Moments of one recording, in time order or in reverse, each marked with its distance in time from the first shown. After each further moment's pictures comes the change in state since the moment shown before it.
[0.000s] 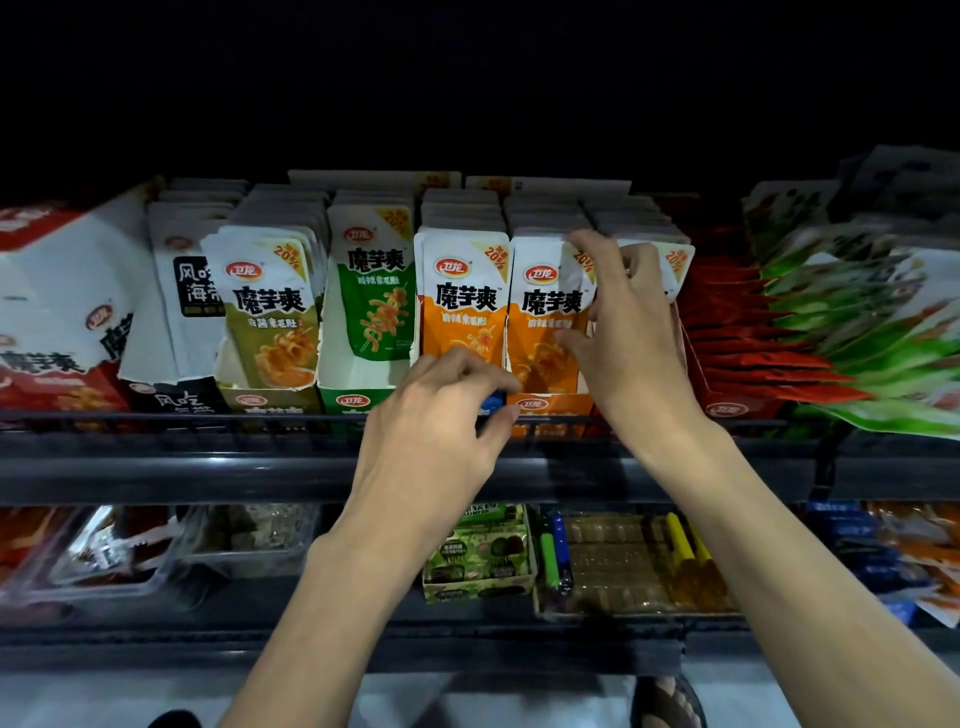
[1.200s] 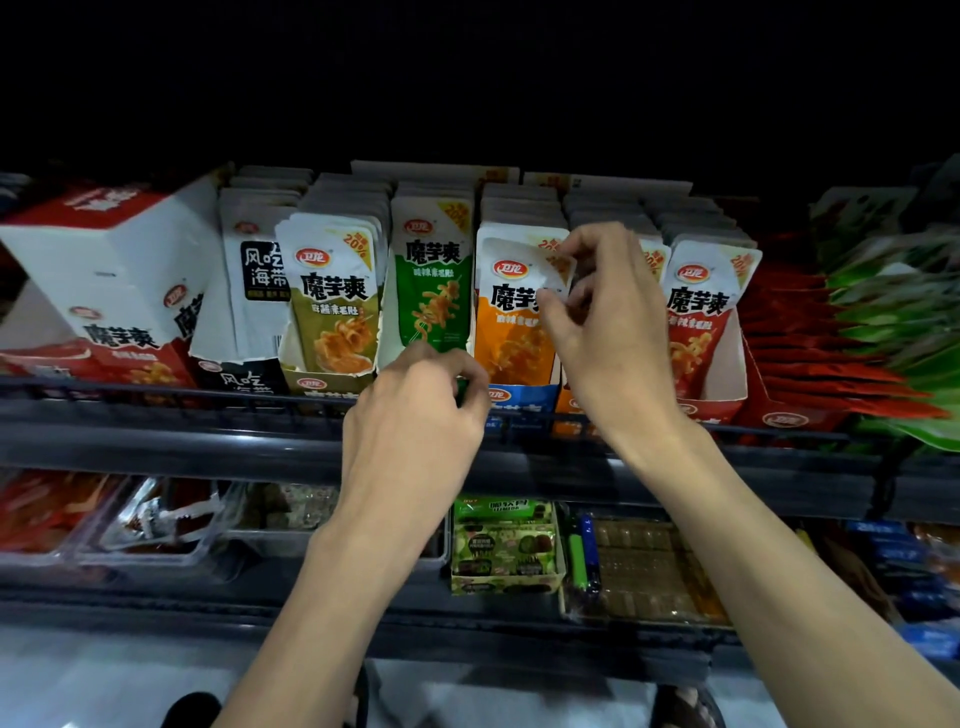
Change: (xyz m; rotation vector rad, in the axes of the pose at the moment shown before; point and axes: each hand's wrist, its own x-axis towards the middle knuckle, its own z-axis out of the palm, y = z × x) left_hand -0.010 -0.016 -0.037 -0.039 0.058 -0.329; right_hand -0.001 -0.050 0.023 0.224 0.106 -0.097
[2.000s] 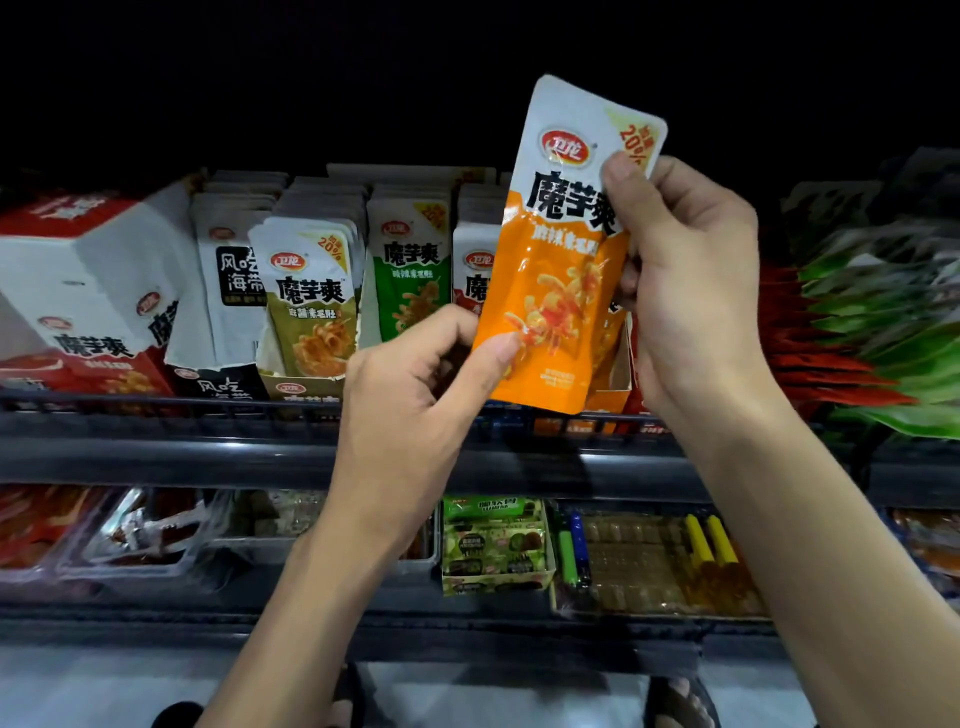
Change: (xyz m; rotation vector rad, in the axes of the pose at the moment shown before) left_hand -0.008 0.017 -0.010 -0.655 0.043 0.308; right_hand 0.013 -0.036 -0.053 0.864 0.075 0.204
